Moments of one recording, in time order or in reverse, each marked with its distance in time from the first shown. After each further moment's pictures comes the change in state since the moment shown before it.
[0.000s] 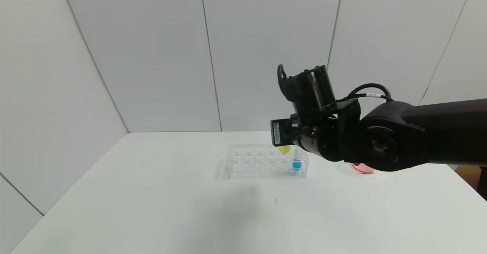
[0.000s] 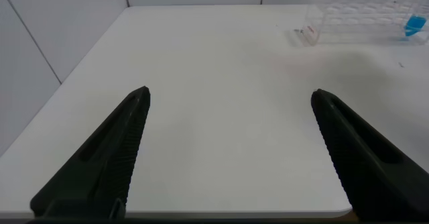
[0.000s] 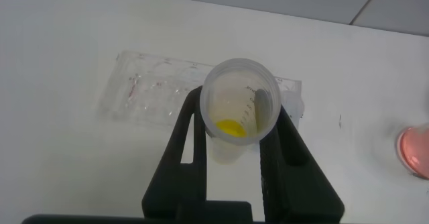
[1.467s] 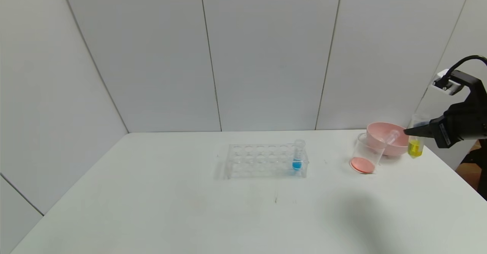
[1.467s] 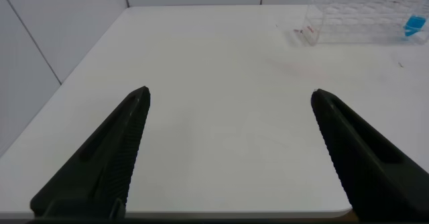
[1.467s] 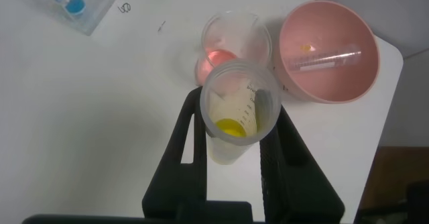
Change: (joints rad) left arm 0.000 0.000 0.000 0.000 0.000 0.000; right arm -0.856 -0.333 0.253 0.257 0.821 -0.753
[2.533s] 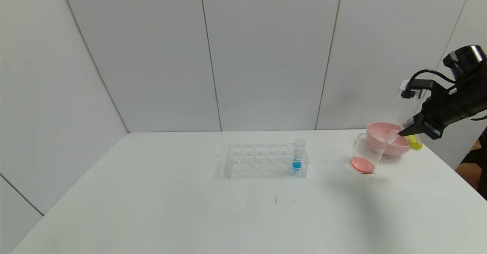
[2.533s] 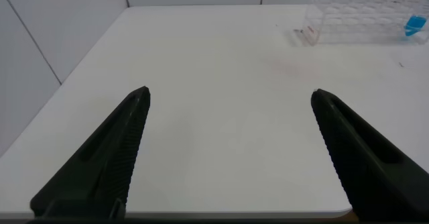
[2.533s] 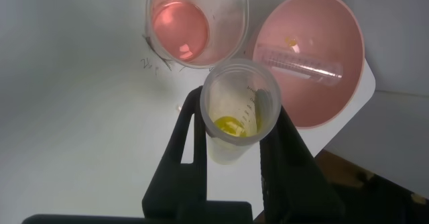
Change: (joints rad) left arm 0.000 0.000 0.000 0.000 0.000 0.000; right arm -0.026 0.419 -0.691 0.572 -0.072 -0.500
